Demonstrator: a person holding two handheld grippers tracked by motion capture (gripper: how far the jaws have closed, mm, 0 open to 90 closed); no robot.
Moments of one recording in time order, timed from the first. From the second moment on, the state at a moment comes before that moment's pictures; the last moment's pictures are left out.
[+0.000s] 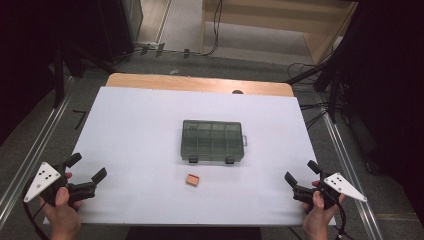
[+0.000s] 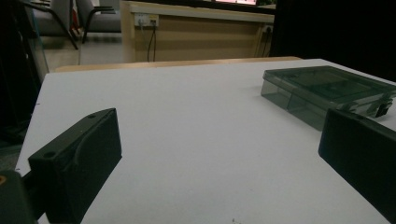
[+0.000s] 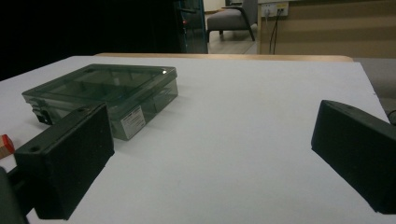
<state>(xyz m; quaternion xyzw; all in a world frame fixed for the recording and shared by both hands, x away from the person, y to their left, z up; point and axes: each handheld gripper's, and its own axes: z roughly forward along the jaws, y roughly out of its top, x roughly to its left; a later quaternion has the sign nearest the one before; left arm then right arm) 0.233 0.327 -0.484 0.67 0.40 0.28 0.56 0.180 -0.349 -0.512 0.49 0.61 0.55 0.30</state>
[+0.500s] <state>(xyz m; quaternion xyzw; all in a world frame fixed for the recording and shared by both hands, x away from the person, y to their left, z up) 0.241 0.290 -0.463 0.68 0.39 0.26 0.56 0.181 -0.340 -0.492 0.48 0.62 0.55 0.30</state>
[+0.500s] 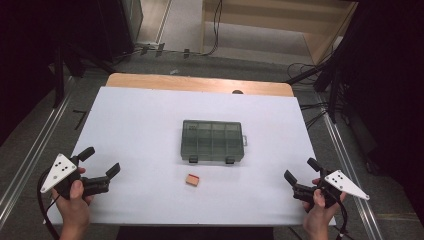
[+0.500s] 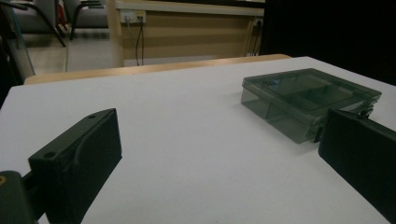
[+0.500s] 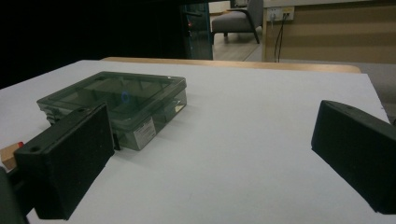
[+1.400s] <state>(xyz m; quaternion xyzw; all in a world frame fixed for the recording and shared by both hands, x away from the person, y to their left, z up) 0.275 0.247 -0.429 0.70 0.35 0.23 0.58 0.217 -0.302 -0.446 0.45 0.63 0.55 0.30</state>
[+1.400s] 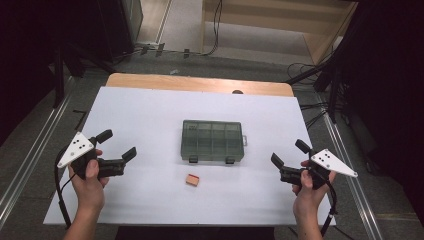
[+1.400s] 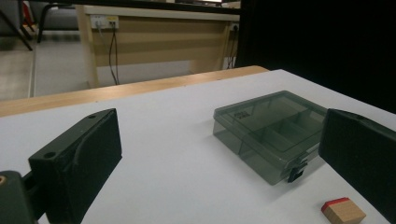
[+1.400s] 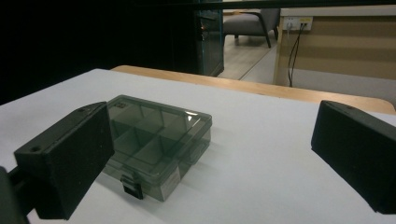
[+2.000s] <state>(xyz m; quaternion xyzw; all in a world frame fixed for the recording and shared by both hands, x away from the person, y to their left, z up) 0.293 0.212 -0.426 0.70 0.34 0.22 0.58 0.245 -0.273 -0.431 0.44 0.64 0.56 0.29</state>
